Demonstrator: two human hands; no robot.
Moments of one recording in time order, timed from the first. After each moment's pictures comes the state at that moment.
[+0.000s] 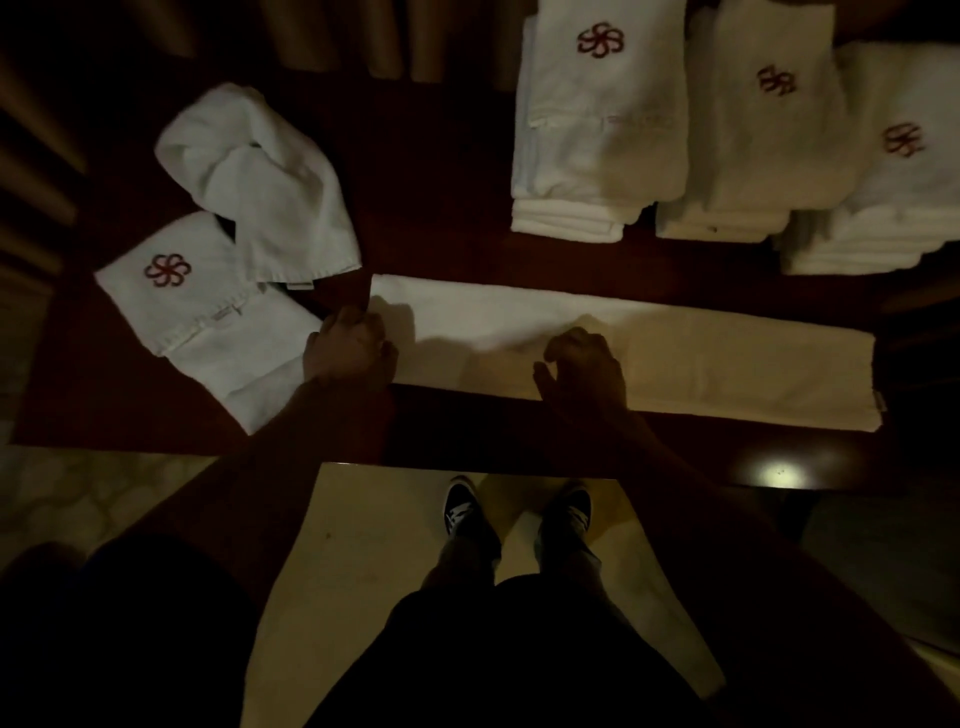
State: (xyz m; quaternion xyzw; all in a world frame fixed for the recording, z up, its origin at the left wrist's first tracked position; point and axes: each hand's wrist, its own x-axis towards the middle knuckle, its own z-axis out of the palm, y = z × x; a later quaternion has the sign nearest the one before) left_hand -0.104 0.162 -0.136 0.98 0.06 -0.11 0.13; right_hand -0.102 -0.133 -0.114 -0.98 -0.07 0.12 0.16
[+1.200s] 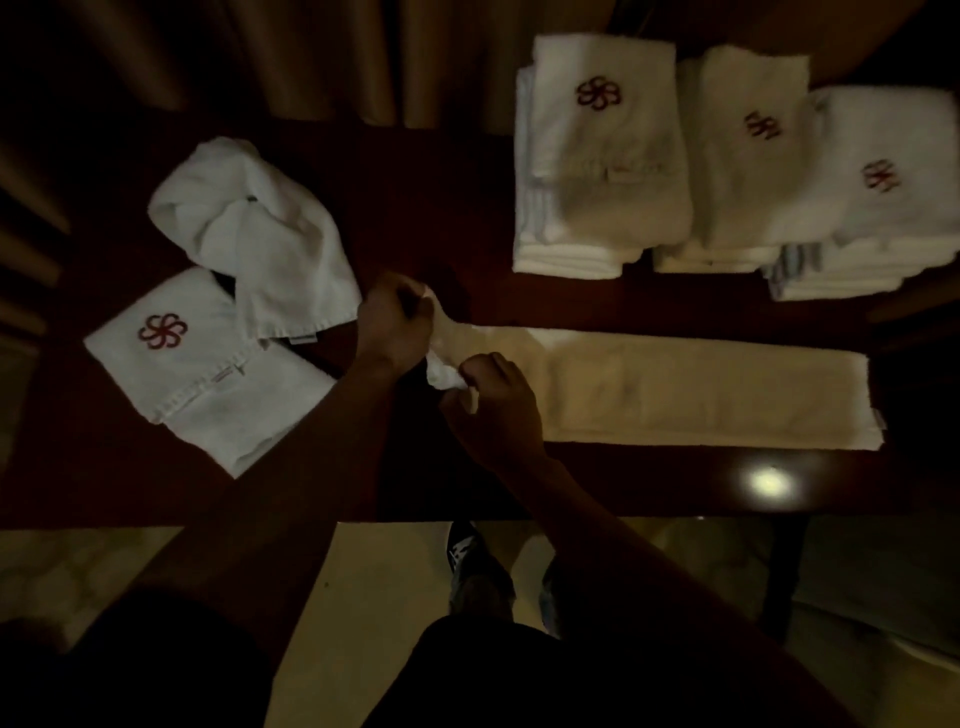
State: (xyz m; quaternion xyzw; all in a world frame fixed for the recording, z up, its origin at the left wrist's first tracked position) left_hand -0.017 0.131 -0.100 0.86 0.16 -0.02 0.48; right_hand -0.103 -0.013 -0.109 -0.93 -0.07 -0.06 0.35
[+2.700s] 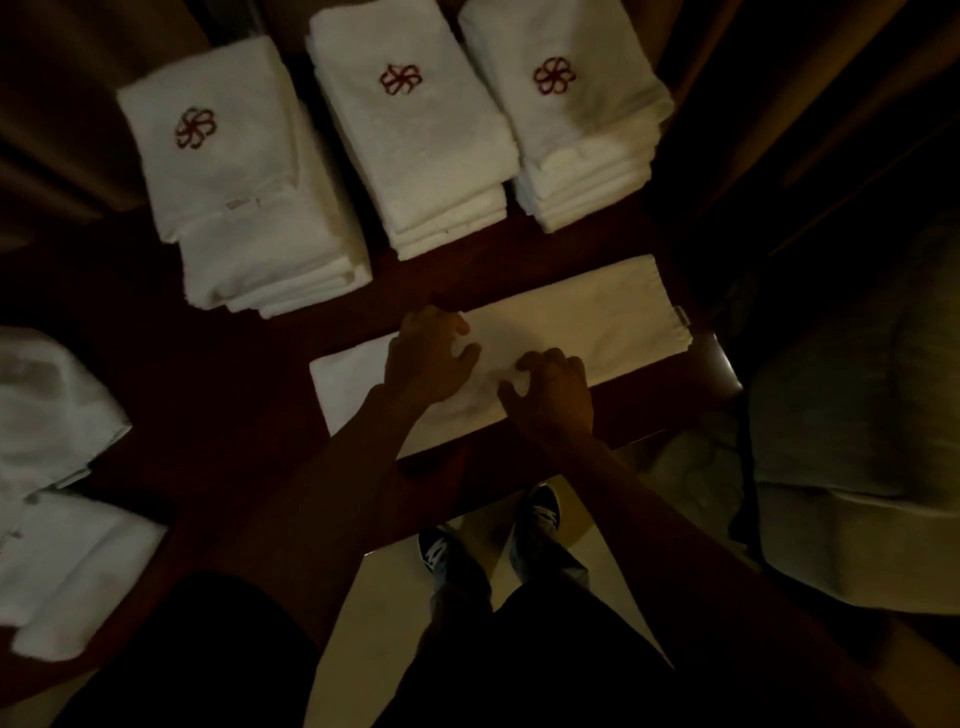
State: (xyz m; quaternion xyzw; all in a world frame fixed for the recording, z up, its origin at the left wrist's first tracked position) left_hand -0.012 -0.193 -0.124 0.94 -0.17 -0.18 0.23; right_hand -0.120 -0.339 -0.121 -0.93 0.21 0.10 0.29
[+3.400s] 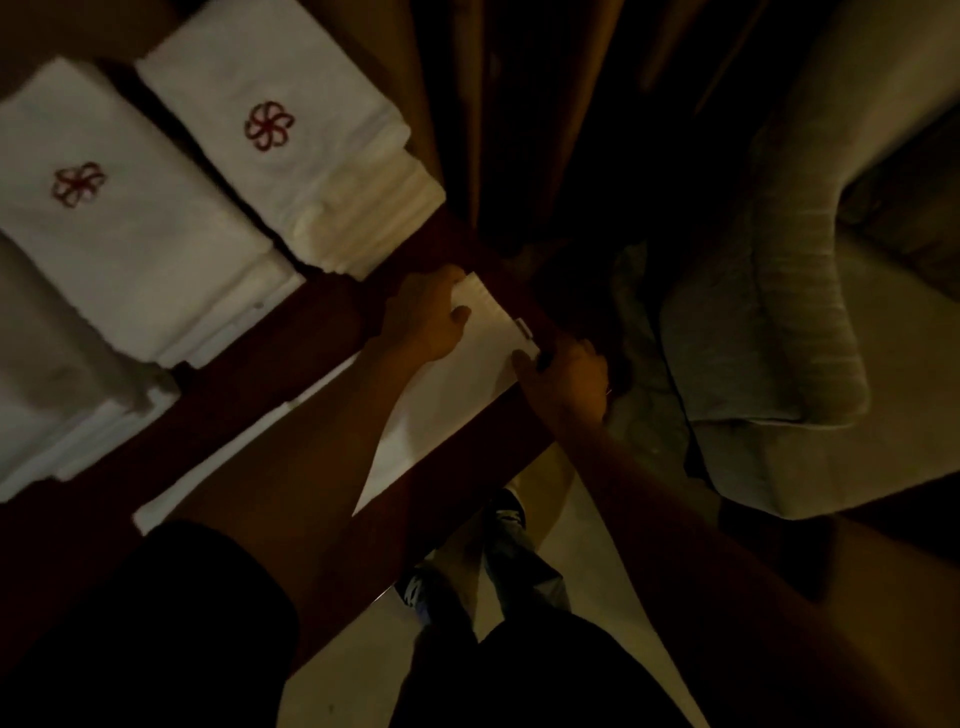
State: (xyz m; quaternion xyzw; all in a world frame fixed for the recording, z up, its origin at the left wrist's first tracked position) left_hand 0.041 -0.430 -0.154 0.90 -0.32 -0.25 0.17; right_hand -0.136 -0.524 -0.135 -0.80 0.49 0.08 0.34
